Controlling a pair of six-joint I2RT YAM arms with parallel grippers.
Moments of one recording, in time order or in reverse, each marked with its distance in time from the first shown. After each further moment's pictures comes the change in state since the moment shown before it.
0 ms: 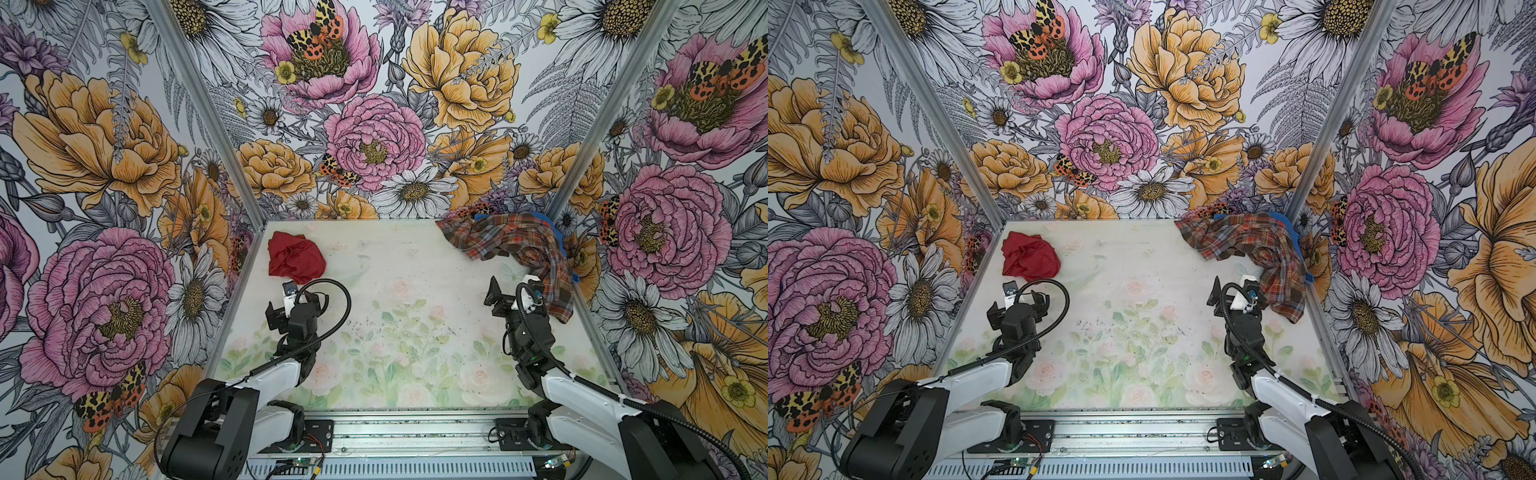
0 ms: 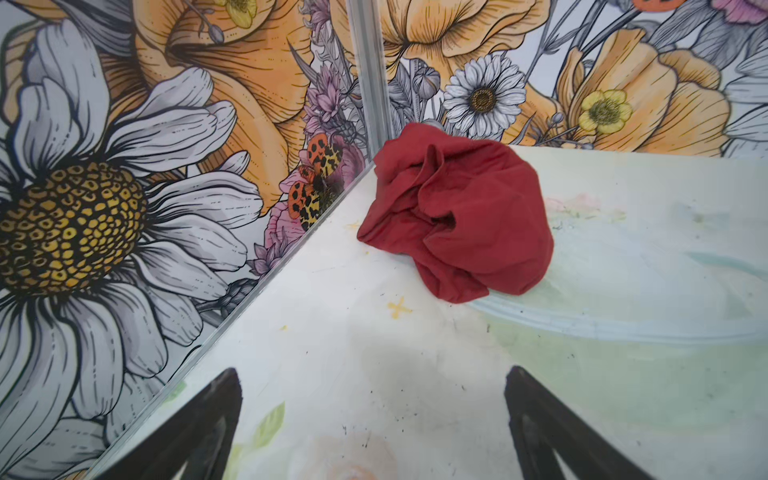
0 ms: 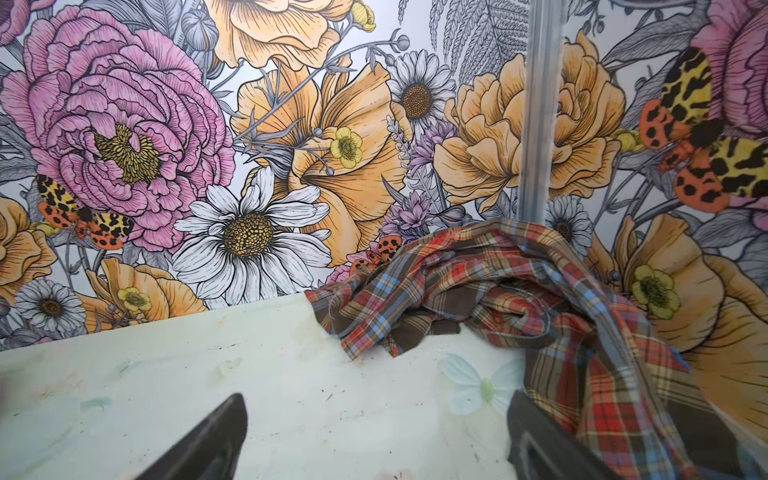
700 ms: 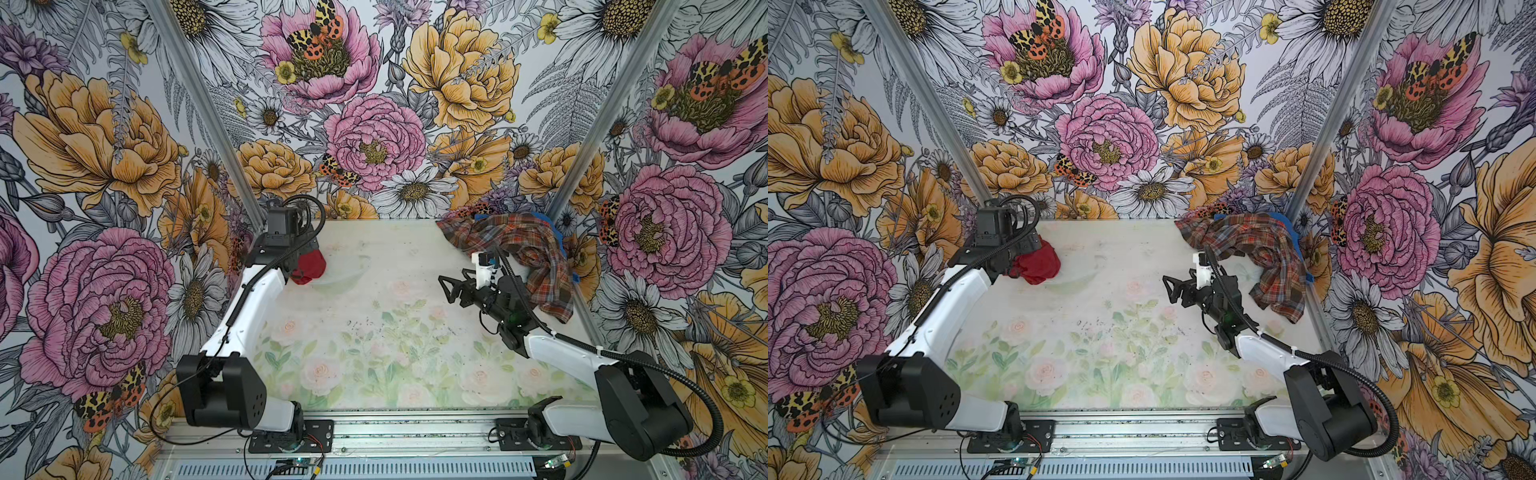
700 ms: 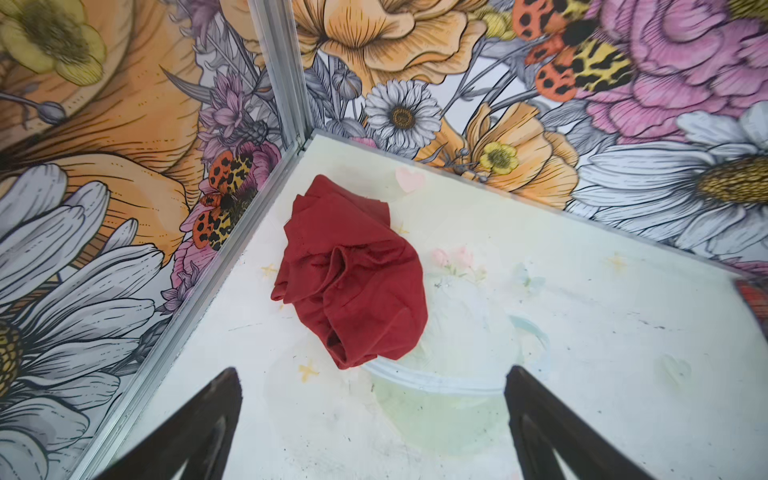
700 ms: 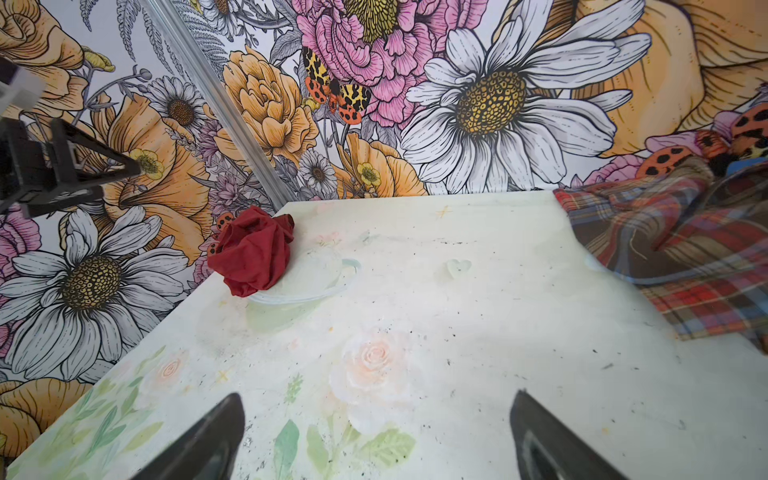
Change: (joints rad) left arm 0.105 0.169 1.032 -1.162 0.345 -0.240; right arm 0.007 0.274 0.331 -0.278 -0.712 0.187
